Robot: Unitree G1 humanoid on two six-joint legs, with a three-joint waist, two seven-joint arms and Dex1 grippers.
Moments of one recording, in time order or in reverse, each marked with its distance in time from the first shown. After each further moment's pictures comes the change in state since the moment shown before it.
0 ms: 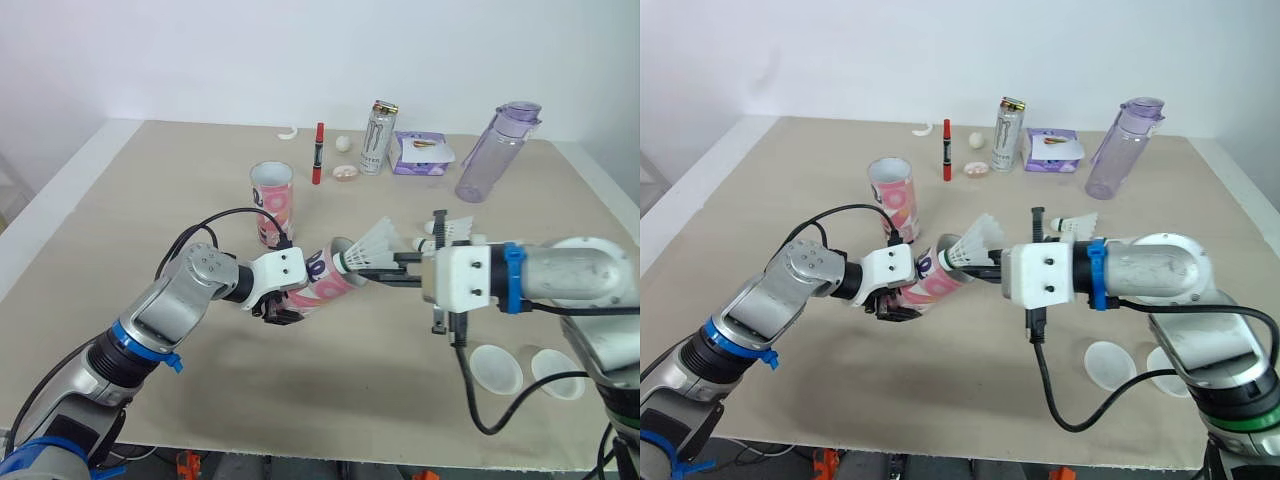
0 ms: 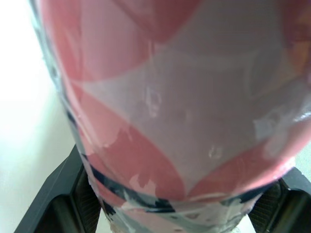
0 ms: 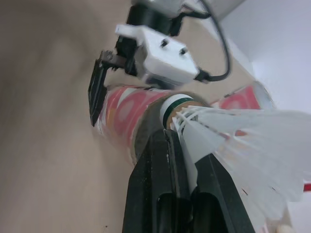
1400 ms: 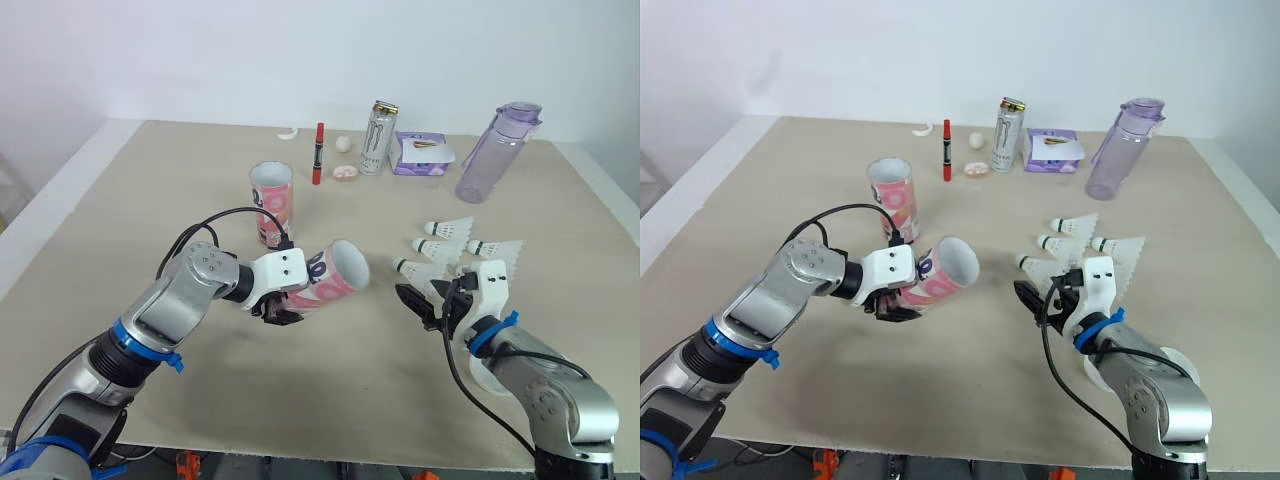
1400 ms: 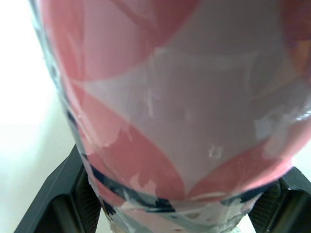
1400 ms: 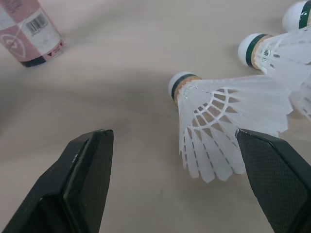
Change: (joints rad) left arm -0.002 -0.005 0.001 -0.001 0.033 -0.007 -0.033; right arm 0.420 0.542 -0.383 0.053 0.307 0.712 -0.743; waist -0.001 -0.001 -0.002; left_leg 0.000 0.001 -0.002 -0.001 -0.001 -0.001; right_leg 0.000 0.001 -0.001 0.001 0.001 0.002
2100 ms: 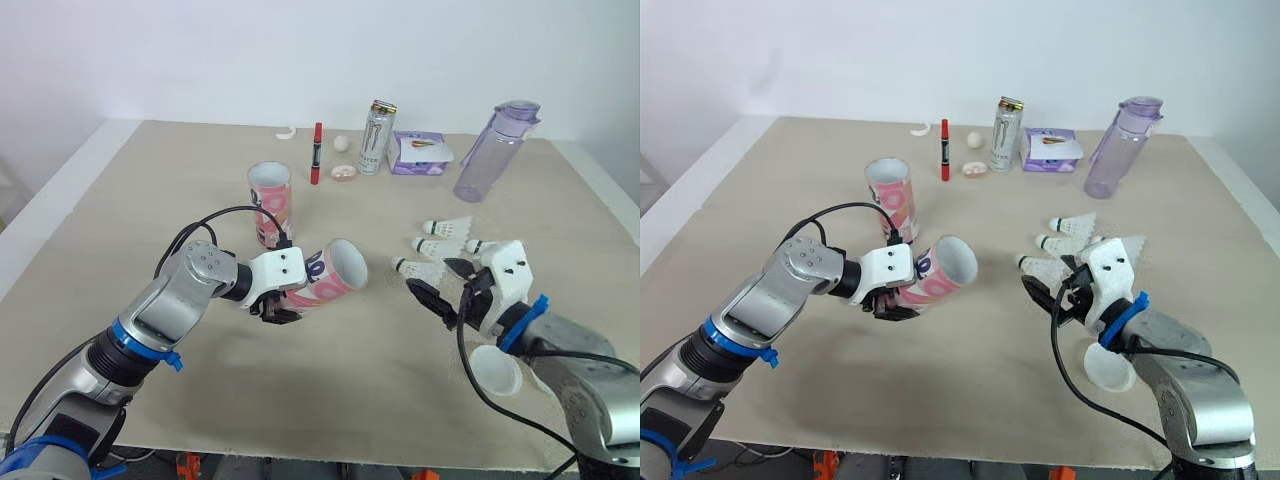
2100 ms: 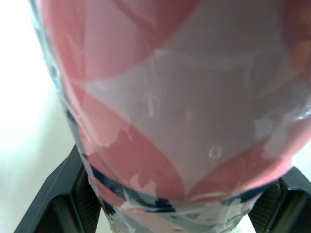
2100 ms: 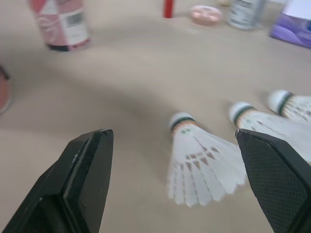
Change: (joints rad) left arm -0.003 0.001 0.002 0.003 0.007 -0.004 -0.010; right arm 0.023 -0.202 0.001 -0.115 -0.091 -0.090 0.121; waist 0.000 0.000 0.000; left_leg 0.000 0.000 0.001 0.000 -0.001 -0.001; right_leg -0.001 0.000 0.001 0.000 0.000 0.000
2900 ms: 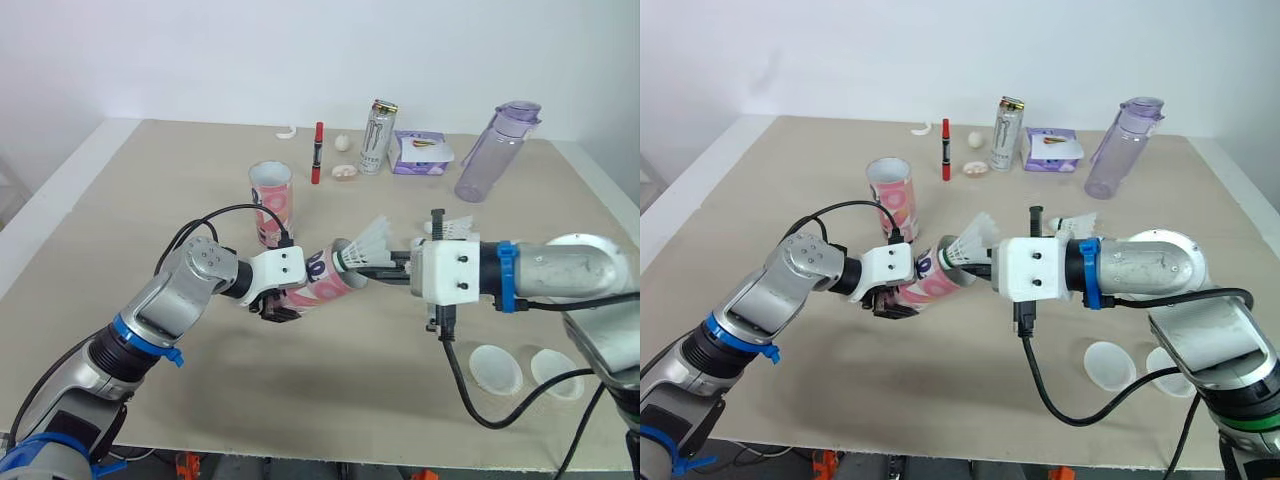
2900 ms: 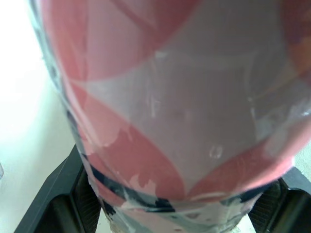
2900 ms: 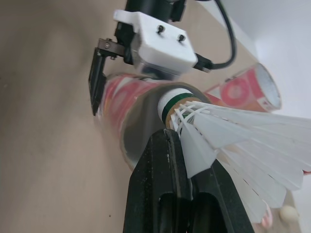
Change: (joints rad) left arm -0.017 0.003 -0.003 0.027 0.019 -0.036 -0.028; right arm -0.472 -0.414 0.413 -0.003 -0.183 -0.482 0.543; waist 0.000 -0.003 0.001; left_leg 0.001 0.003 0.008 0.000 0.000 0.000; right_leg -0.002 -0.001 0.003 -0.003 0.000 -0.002
